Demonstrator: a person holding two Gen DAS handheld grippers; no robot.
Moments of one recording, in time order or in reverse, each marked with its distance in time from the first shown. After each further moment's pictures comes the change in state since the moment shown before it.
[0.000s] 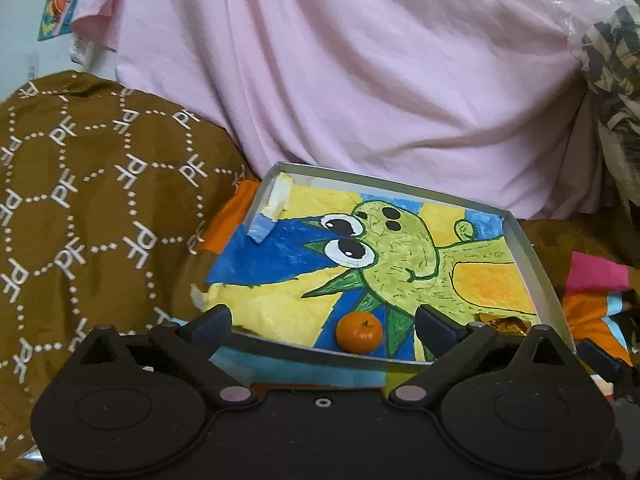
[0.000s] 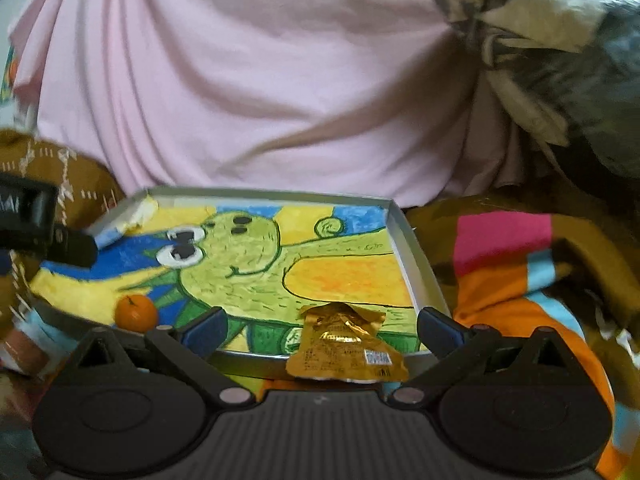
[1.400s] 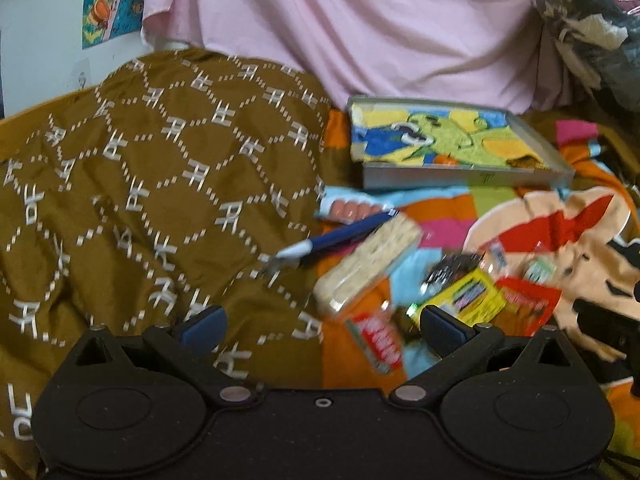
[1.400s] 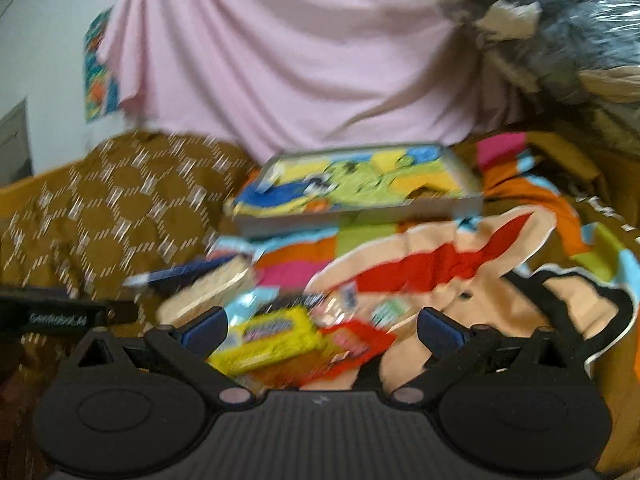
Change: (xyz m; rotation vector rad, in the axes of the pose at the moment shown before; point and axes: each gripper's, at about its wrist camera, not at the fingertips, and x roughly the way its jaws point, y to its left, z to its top) left arm -0.151 0.141 -0.117 0.197 0.084 0.032; right arm -0.211 0.070 -0.064 0.088 0.129 0.189
